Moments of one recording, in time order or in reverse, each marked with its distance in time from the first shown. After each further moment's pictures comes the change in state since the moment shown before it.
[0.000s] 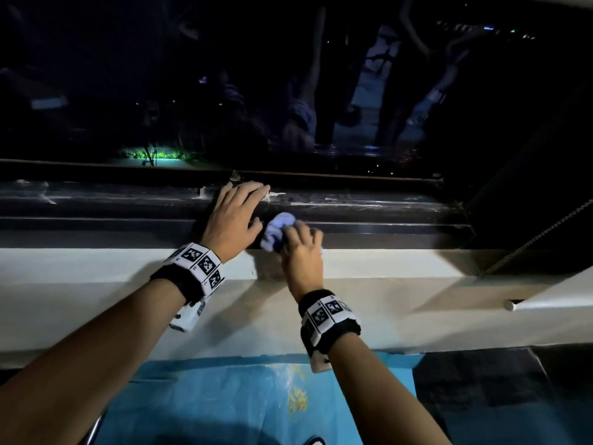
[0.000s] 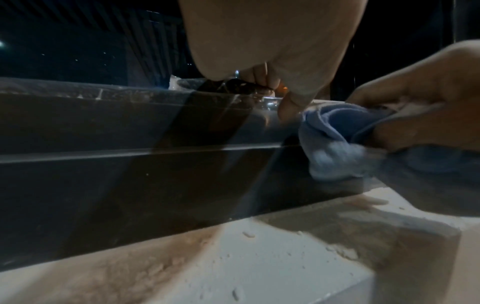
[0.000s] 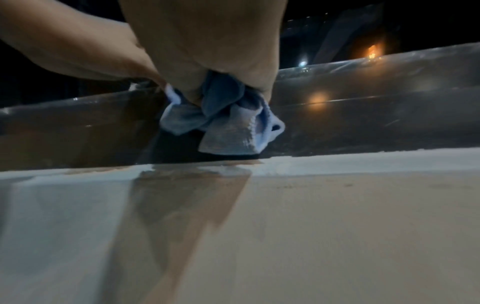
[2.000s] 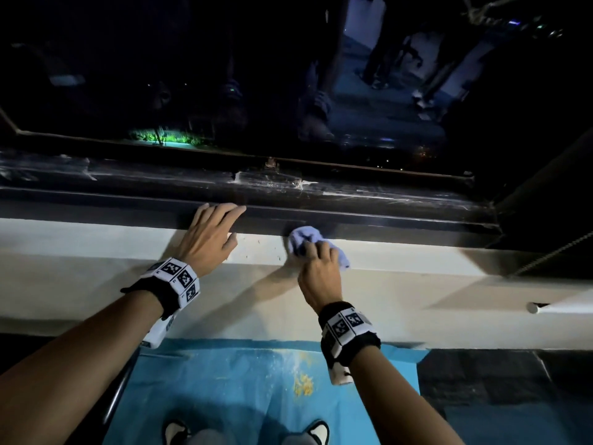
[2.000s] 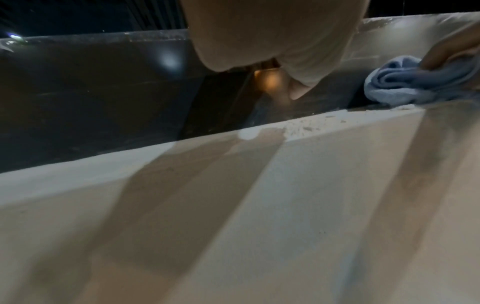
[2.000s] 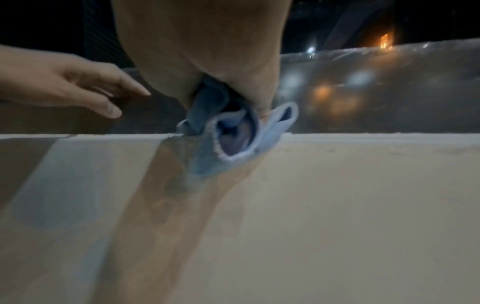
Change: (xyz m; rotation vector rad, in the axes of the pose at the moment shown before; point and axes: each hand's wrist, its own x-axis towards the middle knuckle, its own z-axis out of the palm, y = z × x) left_hand -0.091 -0.068 -0.020 0.137 -0.164 -0.081; right_hand -0.041 -0.009 0.024 -0.116 -0.353 0.131
